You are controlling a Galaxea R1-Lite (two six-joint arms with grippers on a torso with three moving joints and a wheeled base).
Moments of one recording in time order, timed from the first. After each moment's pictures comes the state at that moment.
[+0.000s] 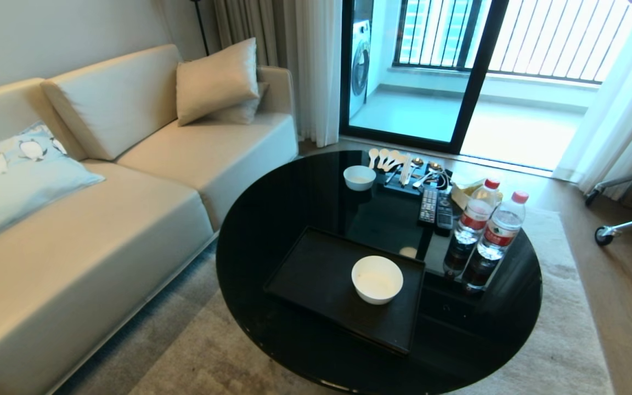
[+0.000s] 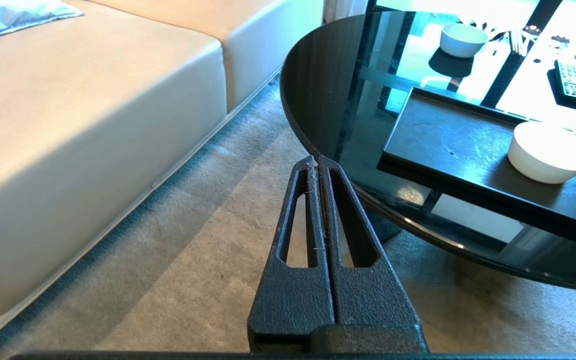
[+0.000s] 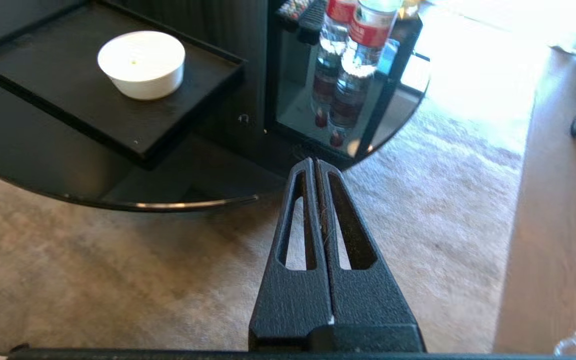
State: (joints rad) left arm 0.00 0.00 0.00 -0.01 0.01 -0.09; right arm -0.01 0.12 0.00 0.02 0.05 -0.13
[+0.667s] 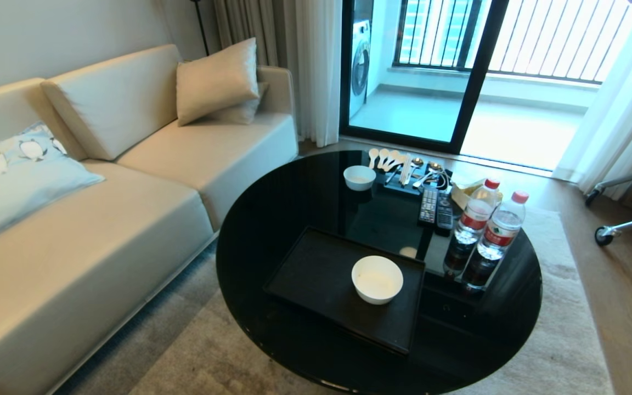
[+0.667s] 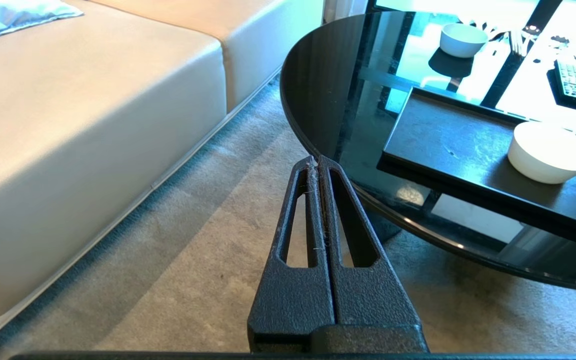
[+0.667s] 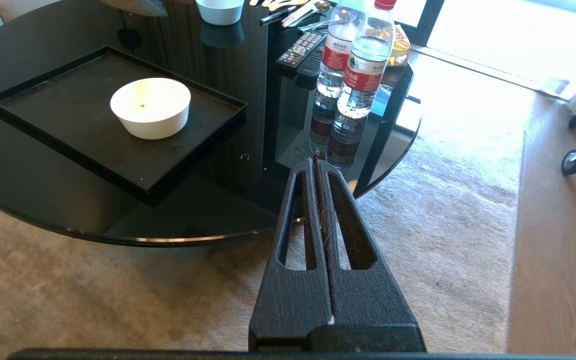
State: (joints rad) left arm 0.00 0.00 0.00 -0.01 0.01 -0.09; right arm 0.00 0.00 0.00 0.00 0.06 -0.12
